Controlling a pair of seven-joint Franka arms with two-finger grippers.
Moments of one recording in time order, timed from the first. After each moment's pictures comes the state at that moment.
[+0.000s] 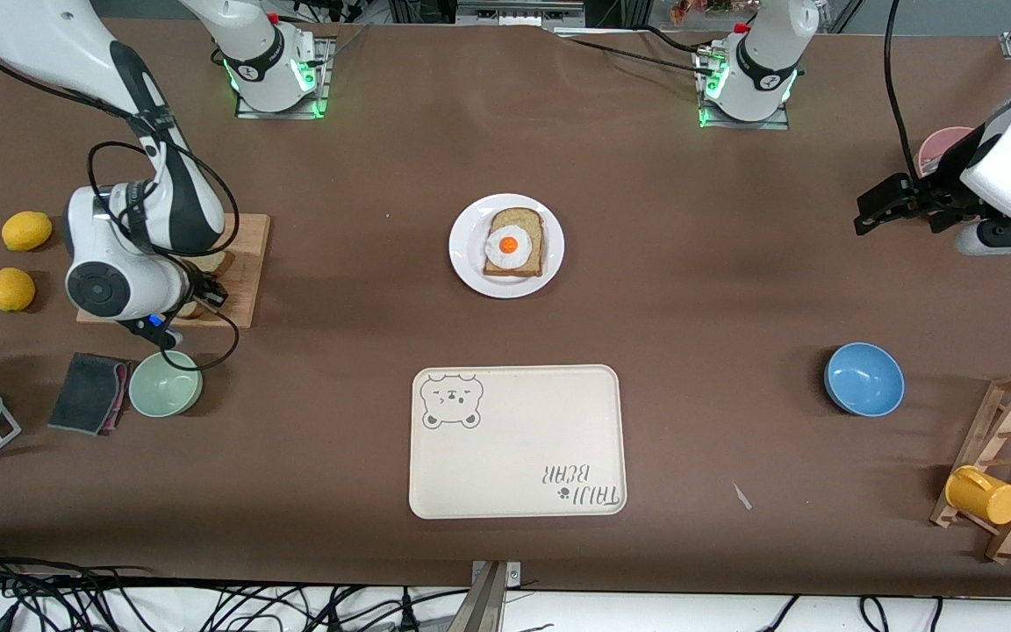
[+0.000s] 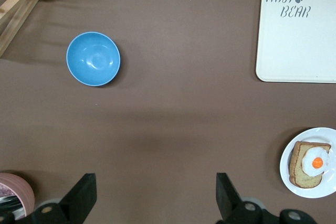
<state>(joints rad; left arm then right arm) 0.05 0.05 -0.13 -1.55 -0.04 1.55 -0.15 0.00 0.41 0.05 -1.89 -0.20 1.86 0.71</state>
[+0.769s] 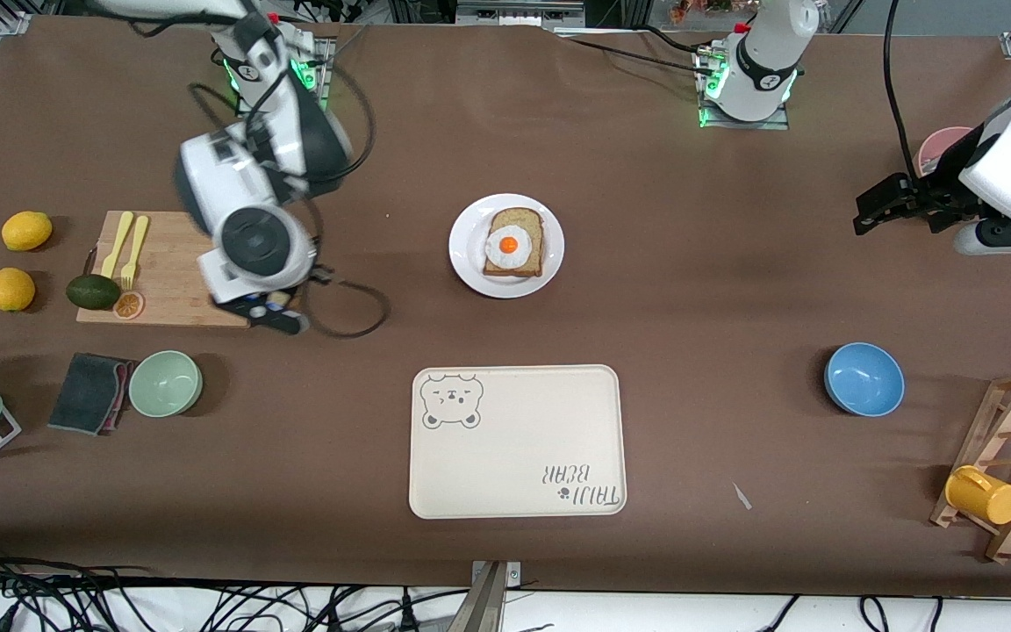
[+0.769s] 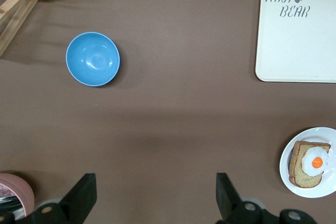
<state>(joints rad) 0.05 0.05 -0.13 -1.55 -0.04 1.55 -0.15 0.42 0.40 0.08 -1.60 -0.10 1.63 0.80</state>
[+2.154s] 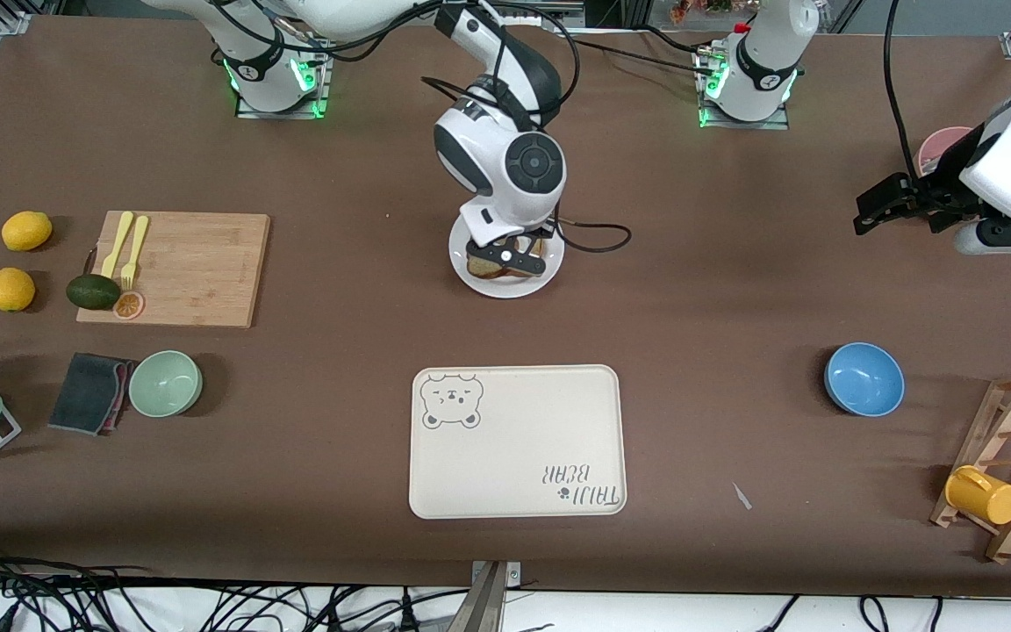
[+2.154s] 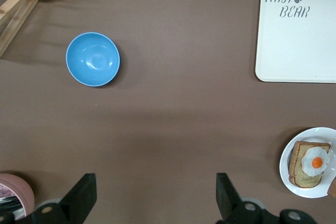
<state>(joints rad) 0.05 0.05 -0.13 -1.55 -0.04 1.55 -0.15 0.82 0.73 0.09 -1.28 0.07 1.80 1.13</state>
